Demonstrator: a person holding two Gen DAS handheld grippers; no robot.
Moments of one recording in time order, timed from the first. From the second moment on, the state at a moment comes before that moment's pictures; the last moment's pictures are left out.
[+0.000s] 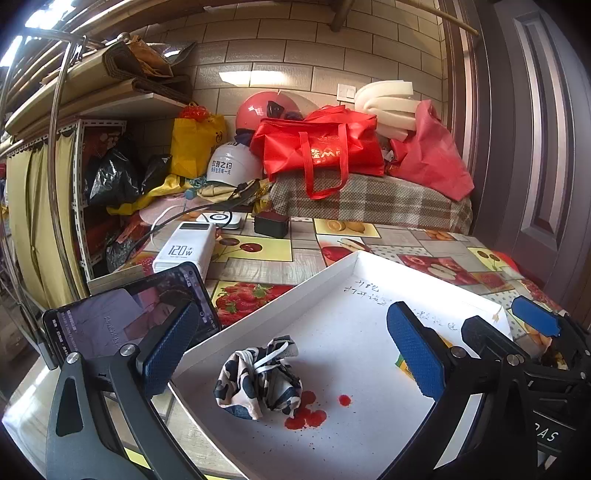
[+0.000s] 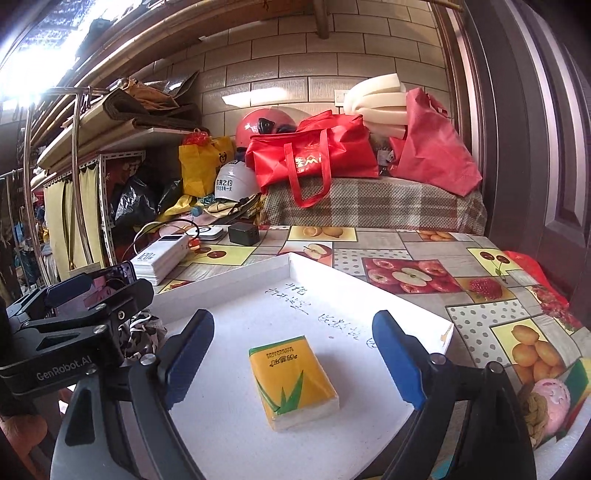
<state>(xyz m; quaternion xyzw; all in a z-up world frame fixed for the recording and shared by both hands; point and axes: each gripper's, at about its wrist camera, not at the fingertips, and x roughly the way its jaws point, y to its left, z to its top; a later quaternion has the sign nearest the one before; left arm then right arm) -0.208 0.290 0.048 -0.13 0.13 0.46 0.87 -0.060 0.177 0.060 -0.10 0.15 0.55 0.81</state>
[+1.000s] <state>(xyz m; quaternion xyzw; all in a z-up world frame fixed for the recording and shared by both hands) -0.204 0.209 0.051 -0.07 0.13 0.44 0.89 -0.072 0.082 0.061 -0.11 0.11 0.58 0.80</state>
